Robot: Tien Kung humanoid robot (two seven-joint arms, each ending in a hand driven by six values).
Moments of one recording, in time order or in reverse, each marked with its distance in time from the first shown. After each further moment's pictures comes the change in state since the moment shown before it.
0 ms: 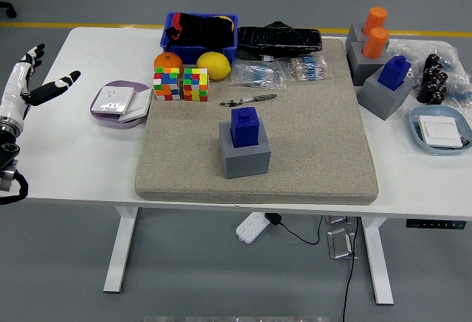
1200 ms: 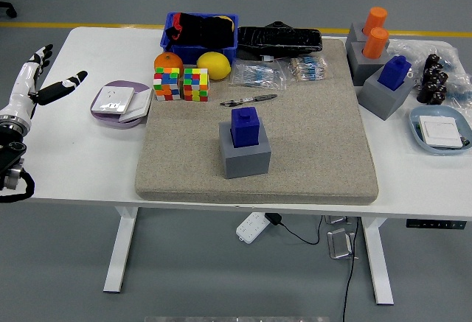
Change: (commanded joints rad) left arm -0.025 -0.018 0.017 0.003 -0.004 -0.002 0.006; right arm -0.002 0.011 0.023 -0.014 -0.001 0.001 -0.004
